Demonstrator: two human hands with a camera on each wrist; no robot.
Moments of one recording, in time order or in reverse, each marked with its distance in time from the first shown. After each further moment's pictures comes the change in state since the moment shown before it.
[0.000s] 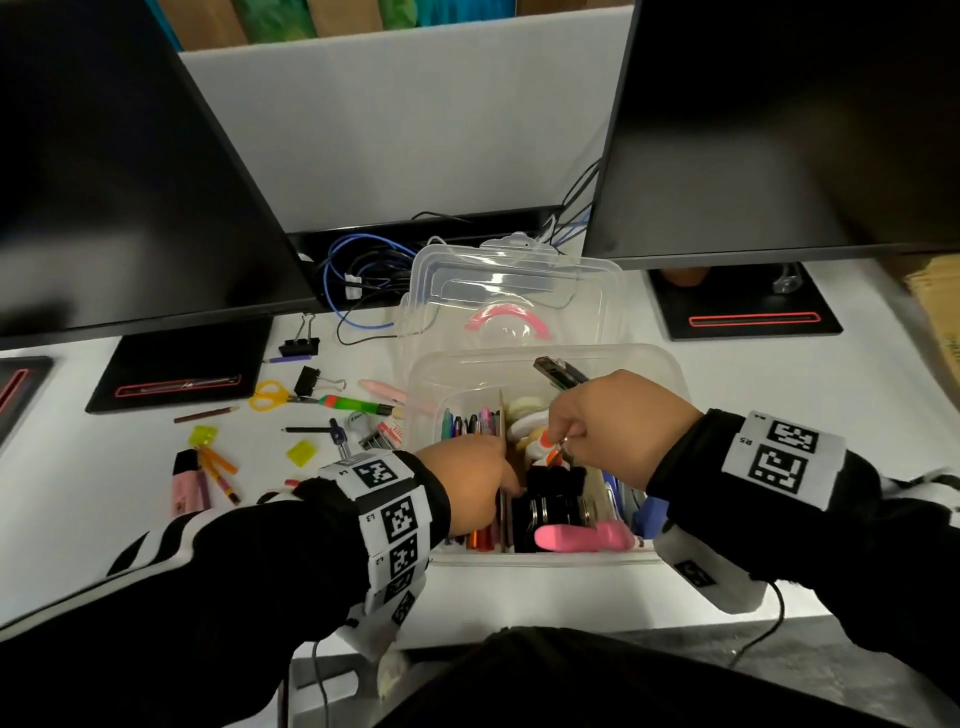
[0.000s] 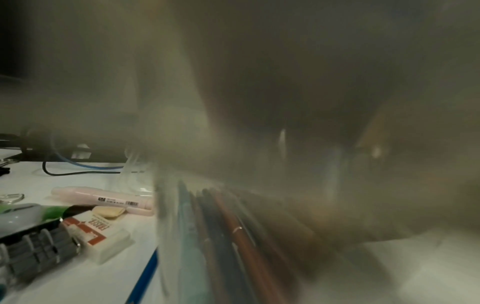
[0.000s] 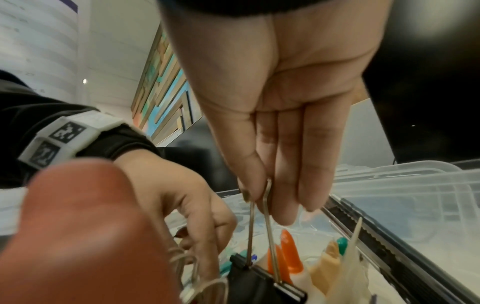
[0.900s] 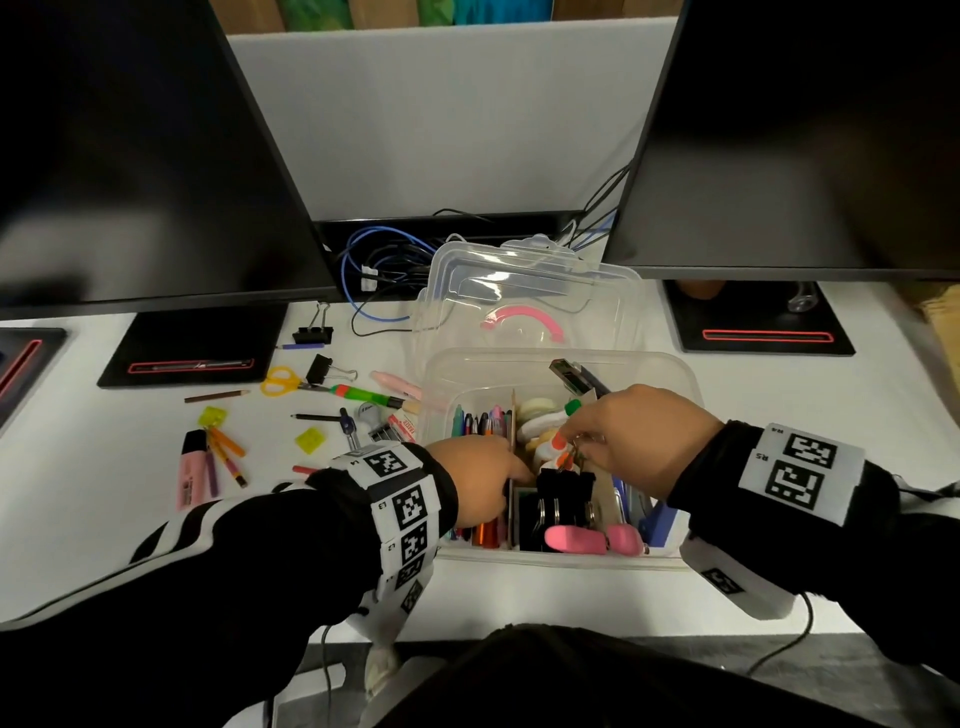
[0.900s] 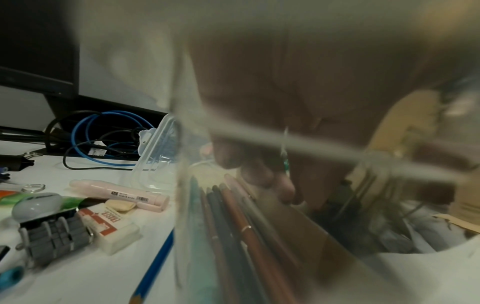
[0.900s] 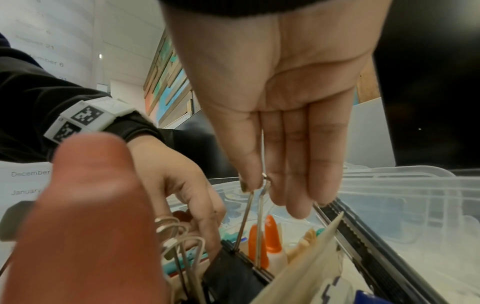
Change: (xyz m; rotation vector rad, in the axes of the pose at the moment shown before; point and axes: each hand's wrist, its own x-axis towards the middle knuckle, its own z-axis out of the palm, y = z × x) left_hand 0.002 -0.005 0.006 -0.077 0.020 -0.023; right_hand 0.003 0.003 0.005 -0.167 -0.069 -0.007
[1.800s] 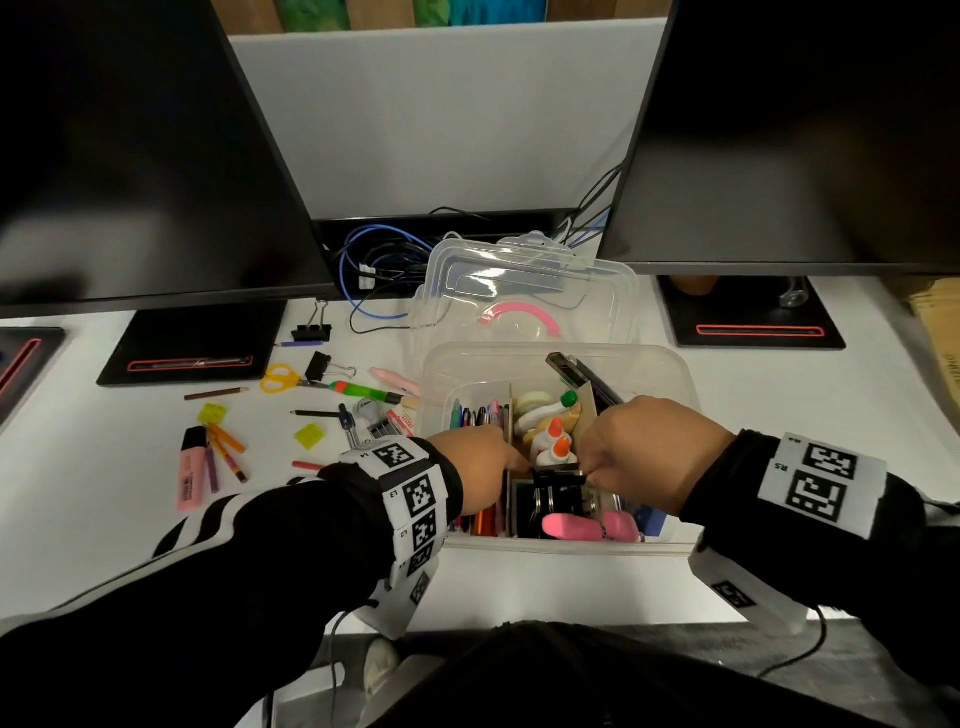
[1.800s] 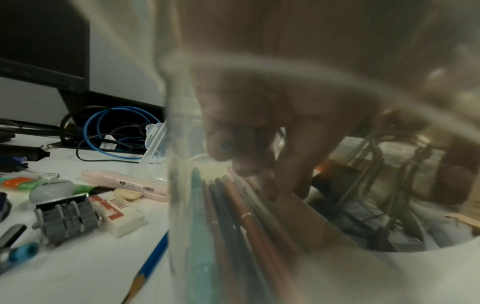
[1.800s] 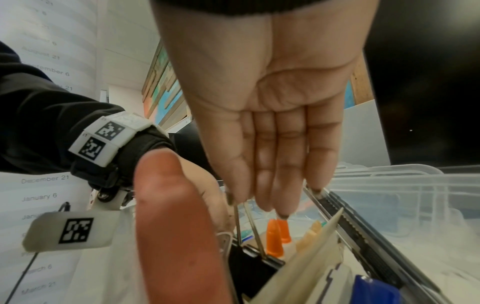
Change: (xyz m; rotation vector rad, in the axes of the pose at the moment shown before) left_hand 0.006 0.000 0.003 -0.010 -0.031 -0.038; right_hand -0.018 -0.005 0.005 -0.113 -0.053 -0.061
